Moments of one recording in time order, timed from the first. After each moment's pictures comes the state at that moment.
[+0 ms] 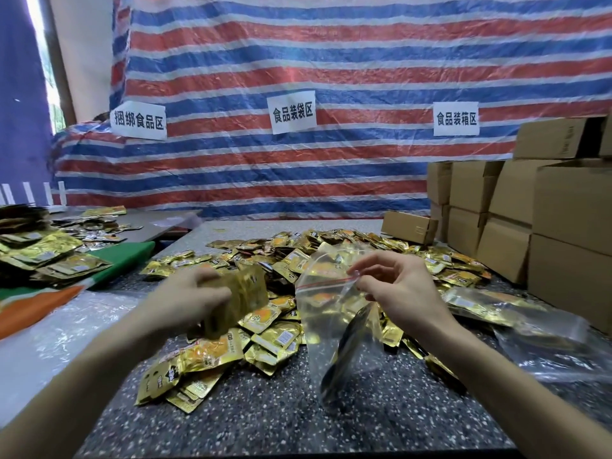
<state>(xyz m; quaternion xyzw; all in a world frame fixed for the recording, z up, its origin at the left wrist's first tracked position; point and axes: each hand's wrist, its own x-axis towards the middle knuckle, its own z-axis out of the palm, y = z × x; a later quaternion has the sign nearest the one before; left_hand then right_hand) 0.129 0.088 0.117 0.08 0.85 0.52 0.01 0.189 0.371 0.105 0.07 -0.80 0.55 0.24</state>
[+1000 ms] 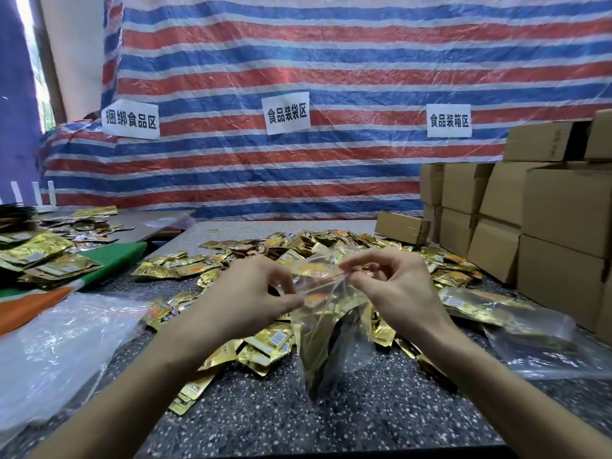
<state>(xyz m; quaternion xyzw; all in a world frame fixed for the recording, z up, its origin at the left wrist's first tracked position) 0.152 0.156 0.133 0.28 0.92 0.26 -0.09 0.192 0.372 0.106 0.08 -0.80 0.50 0.32</state>
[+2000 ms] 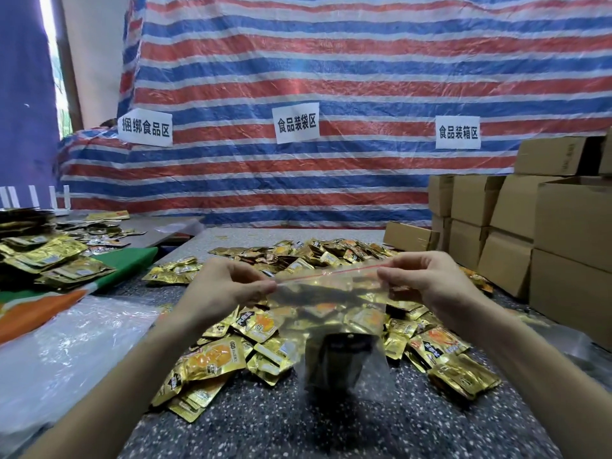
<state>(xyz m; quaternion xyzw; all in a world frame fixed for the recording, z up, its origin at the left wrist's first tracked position) 0.116 0.116 0.120 0.21 0.81 0.55 -0.06 0.174 0.414 0.127 0.07 -0.75 0.64 0.14</state>
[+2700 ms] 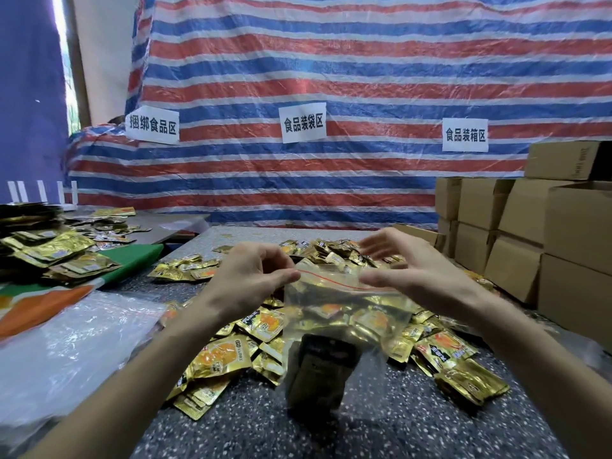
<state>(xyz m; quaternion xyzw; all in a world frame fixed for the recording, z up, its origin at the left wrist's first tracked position) 0.124 0.134 0.136 0.34 0.82 0.44 -0.17 0.189 0.376 0.161 0.14 -0.91 0.35 0.15</state>
